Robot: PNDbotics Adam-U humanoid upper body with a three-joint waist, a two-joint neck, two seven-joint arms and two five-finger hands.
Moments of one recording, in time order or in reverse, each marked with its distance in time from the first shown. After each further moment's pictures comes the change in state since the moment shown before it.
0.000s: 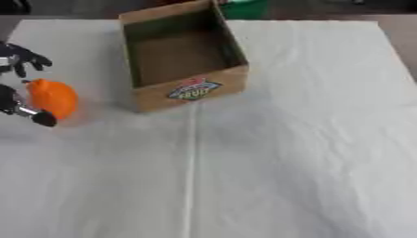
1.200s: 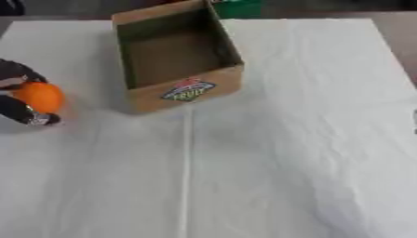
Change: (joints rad) left arm -0.018 -0.042 -0.010 0.156 -0.248 -0.081 0.013; right arm 0.000 0.007 0.006 0.000 -0.001 0.001 0.006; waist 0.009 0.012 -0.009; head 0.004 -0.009
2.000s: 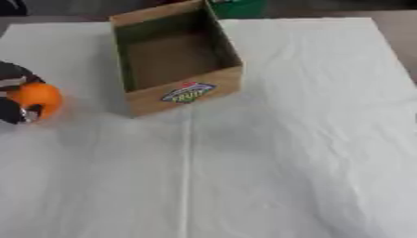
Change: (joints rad) left arm 0.007 0.007 0.013 -0.006 0.051 0.008 0.055; right arm 0.004 0.001 0.000 0.000 -0.001 -0.001 -0.002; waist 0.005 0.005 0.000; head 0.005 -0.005
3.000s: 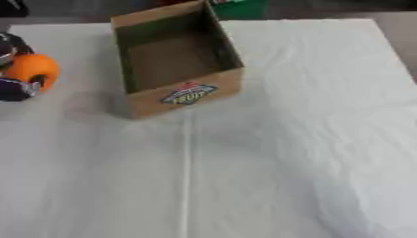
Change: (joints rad) left arm -0.003 0.019 0.031 -0.147 -0.084 0.088 0.376; right arm 0.001 0.000 0.000 0.000 -0.001 -0.001 -0.005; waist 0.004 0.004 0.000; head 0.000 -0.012
